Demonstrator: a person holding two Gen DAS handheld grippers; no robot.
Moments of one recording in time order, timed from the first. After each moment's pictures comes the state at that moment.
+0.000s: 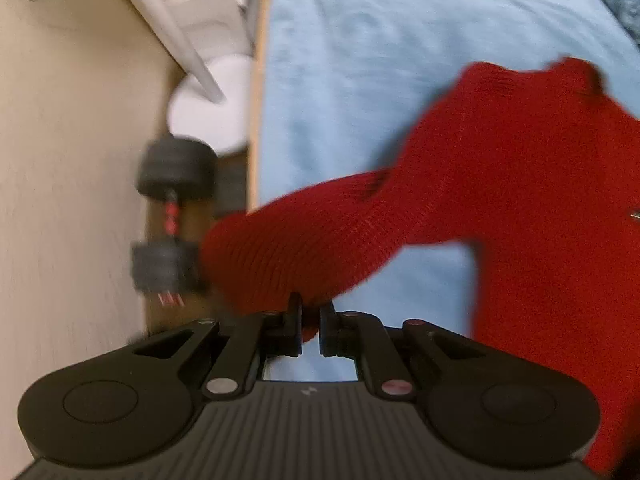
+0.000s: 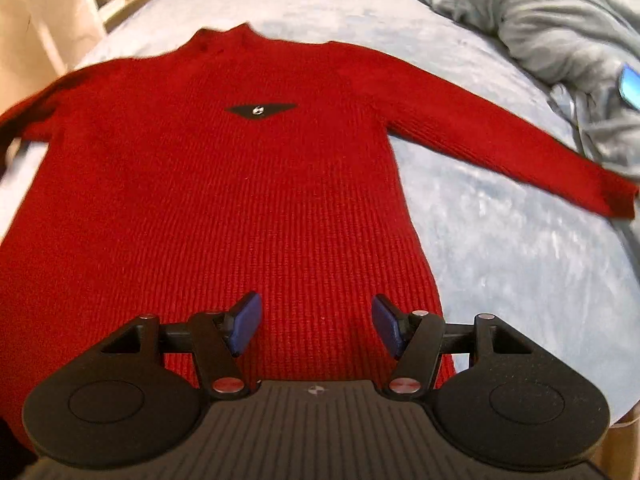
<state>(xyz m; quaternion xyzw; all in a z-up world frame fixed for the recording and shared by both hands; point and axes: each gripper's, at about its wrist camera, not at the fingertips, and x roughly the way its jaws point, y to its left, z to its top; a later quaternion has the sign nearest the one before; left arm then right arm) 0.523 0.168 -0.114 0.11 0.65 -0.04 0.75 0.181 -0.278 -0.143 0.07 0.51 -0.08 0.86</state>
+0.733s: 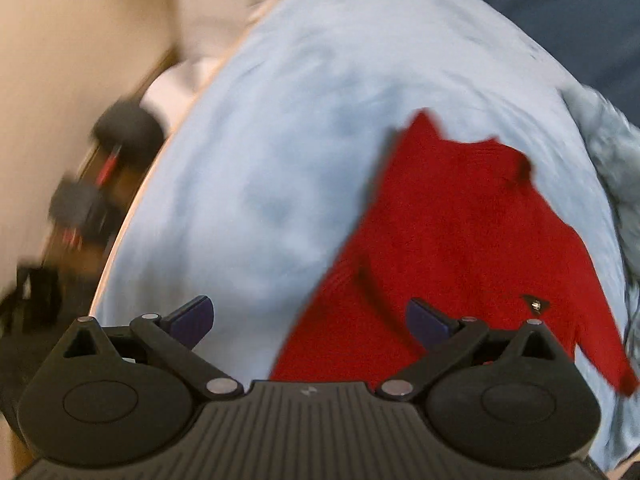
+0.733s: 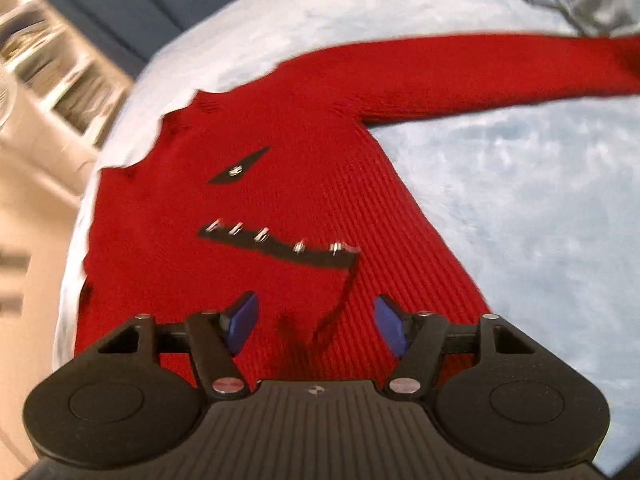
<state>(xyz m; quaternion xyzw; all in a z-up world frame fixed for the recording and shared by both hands) 0.429 0.129 -0.124 -0.12 0.58 0.01 0.81 0.228 -0.341 -0.187 0.30 0.47 -0.10 0.82</state>
